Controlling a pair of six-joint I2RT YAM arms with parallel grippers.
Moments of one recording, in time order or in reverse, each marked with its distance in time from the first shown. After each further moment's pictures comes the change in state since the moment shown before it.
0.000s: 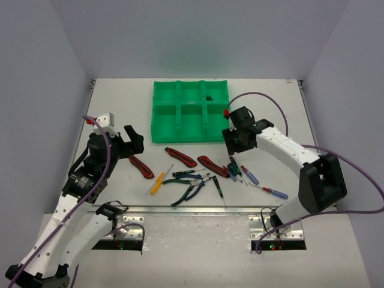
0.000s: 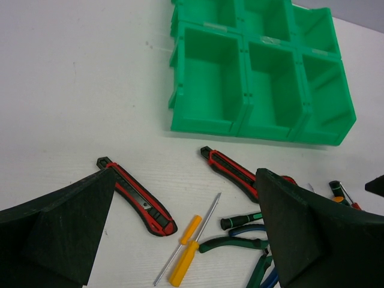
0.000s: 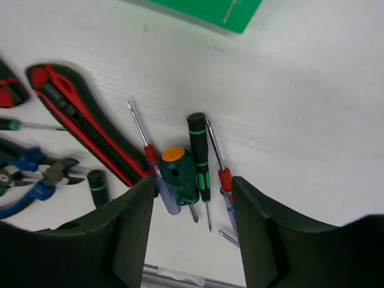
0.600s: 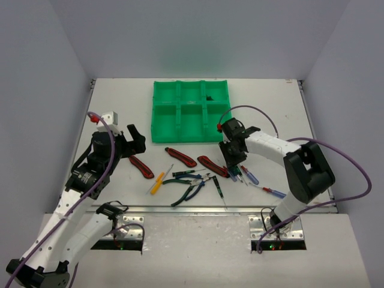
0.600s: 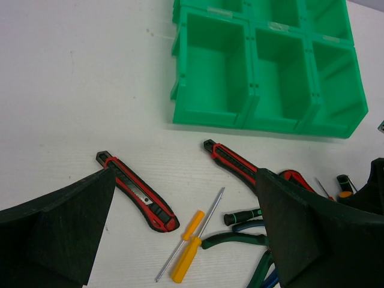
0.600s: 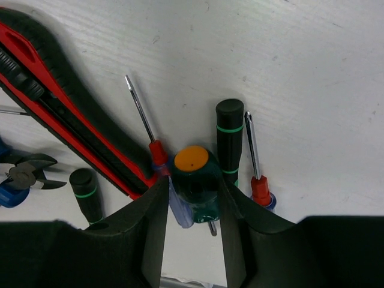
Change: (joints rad) left arm 0.000 0.023 0.000 0.001 0.009 0.000; right arm 0.043 0.145 -0.119 0.051 -0.033 0.023
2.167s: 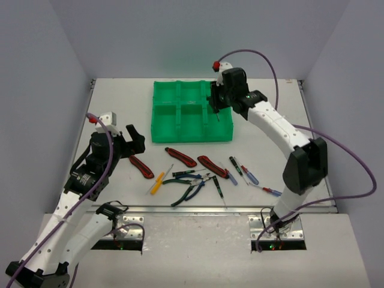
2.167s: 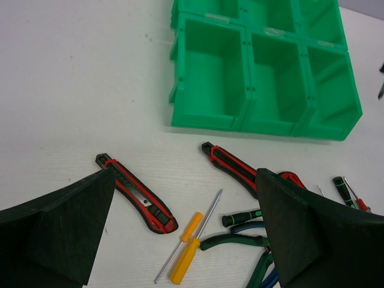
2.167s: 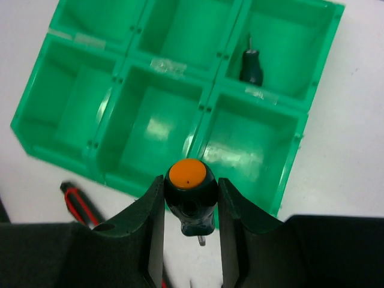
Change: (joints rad) left arm -0.001 -0.019 0.000 0.000 -0.001 0.000; right arm -0.053 0.098 0.590 0.187 0.016 -0.035
